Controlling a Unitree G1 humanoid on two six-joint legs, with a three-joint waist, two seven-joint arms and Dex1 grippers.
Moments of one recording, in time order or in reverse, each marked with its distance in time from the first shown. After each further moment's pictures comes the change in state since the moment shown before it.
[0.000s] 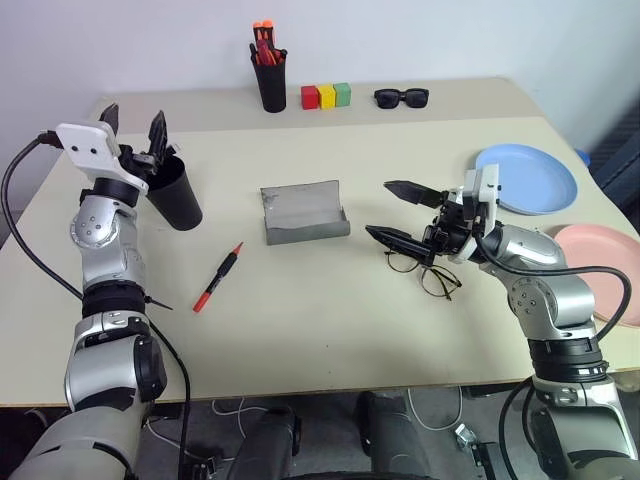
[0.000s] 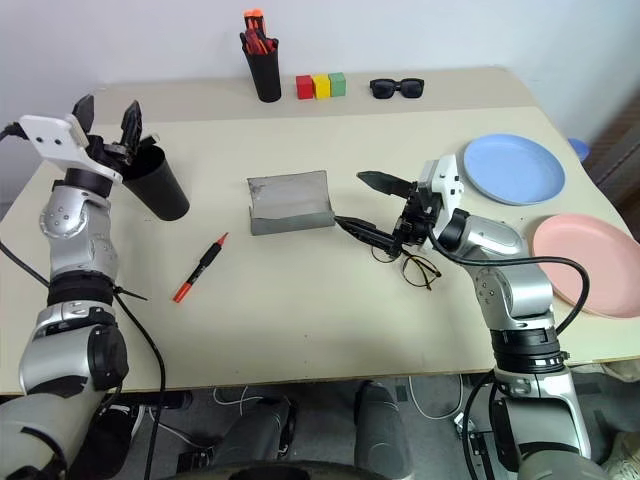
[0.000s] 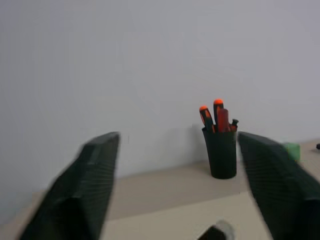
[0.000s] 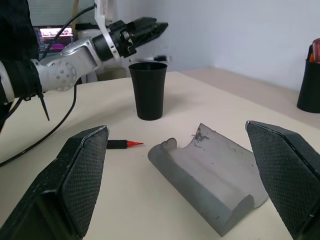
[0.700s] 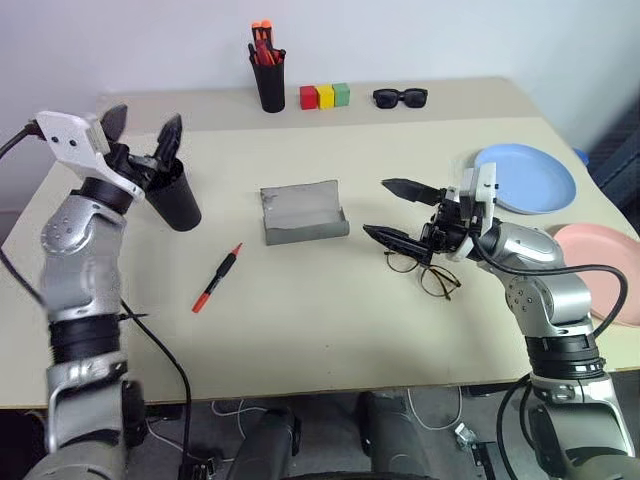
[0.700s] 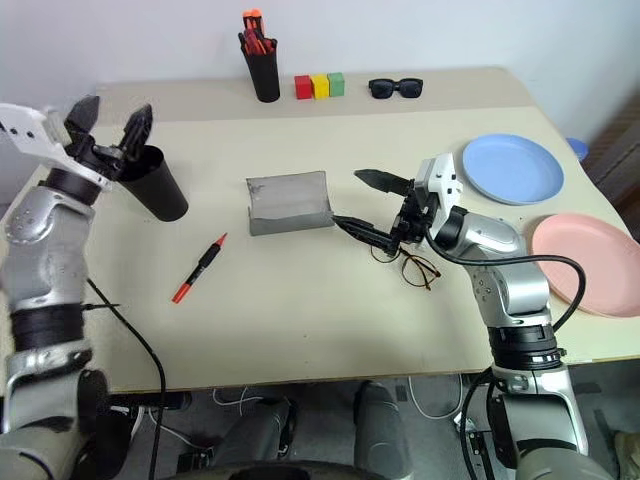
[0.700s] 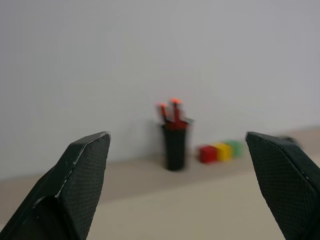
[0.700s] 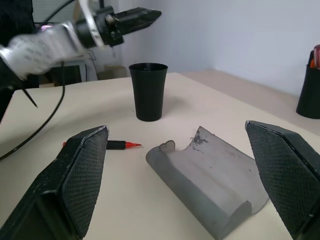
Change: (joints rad) left arm 0.292 0.103 -0.034 -0.814 -0.300 0.756 -0.004; right arm 0.001 -0.001 0.004 0.014 -0.017 -0.019 0.010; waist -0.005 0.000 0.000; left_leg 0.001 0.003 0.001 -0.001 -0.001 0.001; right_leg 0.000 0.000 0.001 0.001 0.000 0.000
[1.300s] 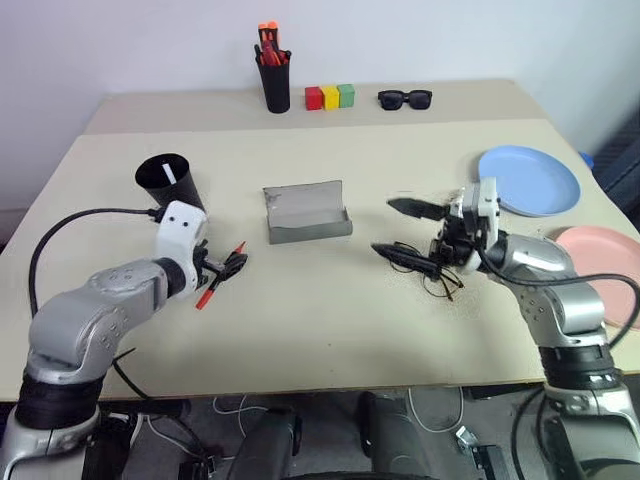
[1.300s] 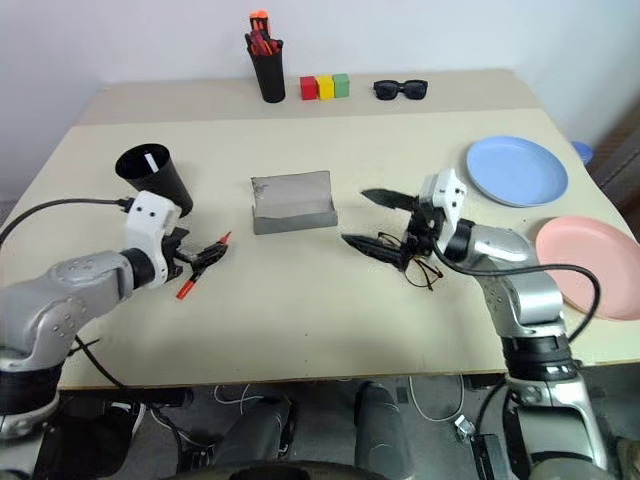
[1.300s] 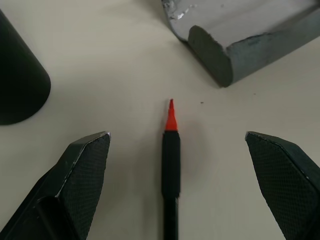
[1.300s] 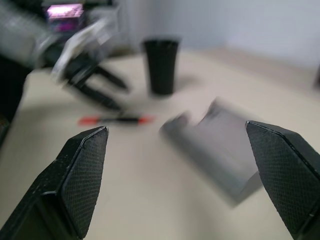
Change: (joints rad) left arm 0.106 0.116 -0.255 -0.317 -0.076 0.816 0.237; right arm 0.094 -0.091 0.006 -0.041 0.016 0.071 0.085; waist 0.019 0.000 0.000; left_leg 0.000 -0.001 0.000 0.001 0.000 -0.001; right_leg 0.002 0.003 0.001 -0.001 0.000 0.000
